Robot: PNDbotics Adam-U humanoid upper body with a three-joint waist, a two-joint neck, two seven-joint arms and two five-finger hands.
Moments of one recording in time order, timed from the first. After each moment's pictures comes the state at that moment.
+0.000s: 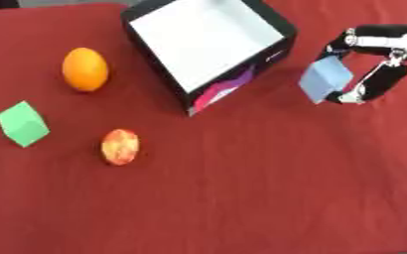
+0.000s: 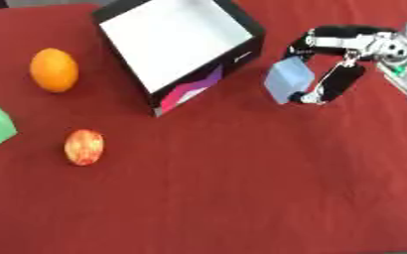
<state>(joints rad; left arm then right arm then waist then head) -0.27 0.33 0.06 -1.78 0.28 -0.05 0.41 -0.57 -1.05 0.23 -1.66 0.17 0.02 0.56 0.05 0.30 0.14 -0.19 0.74</state>
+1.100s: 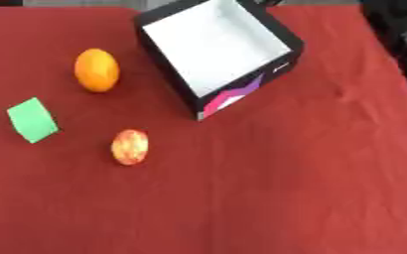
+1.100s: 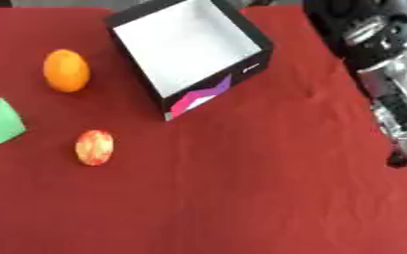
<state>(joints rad) -0.33 0.37 0.07 -1.81 0.27 -0.06 0.45 -1.31 -0.58 0.31 -1.08 0.60 -0.12 0.65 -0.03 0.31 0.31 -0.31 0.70</state>
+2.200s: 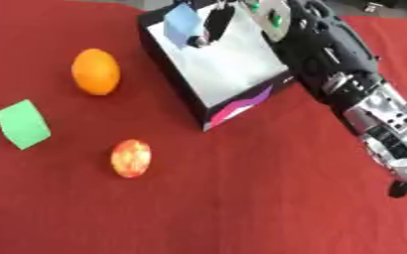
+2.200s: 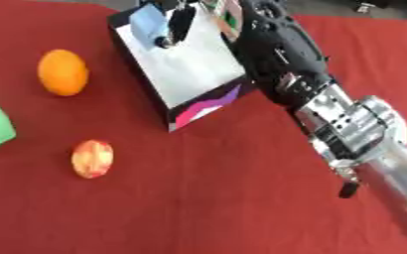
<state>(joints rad) -0.36 0.39 0.08 -1.84 0.26 -0.07 0.49 -1.23 -0.56 0.31 -0.92 0.75 -0.21 0.60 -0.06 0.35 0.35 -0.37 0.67</state>
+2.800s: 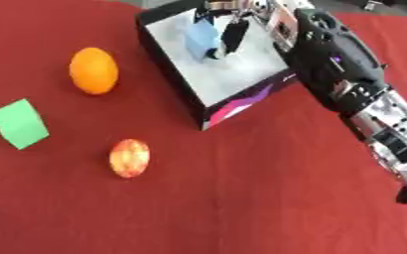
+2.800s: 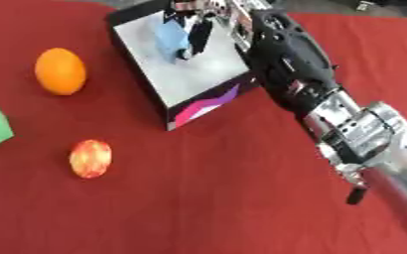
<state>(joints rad) -0.36 0.39 0.08 -1.84 0.26 -0.07 0.49 -1.18 -0.58 0.29 -0.84 0.84 -0.24 0.61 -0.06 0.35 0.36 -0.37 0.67</state>
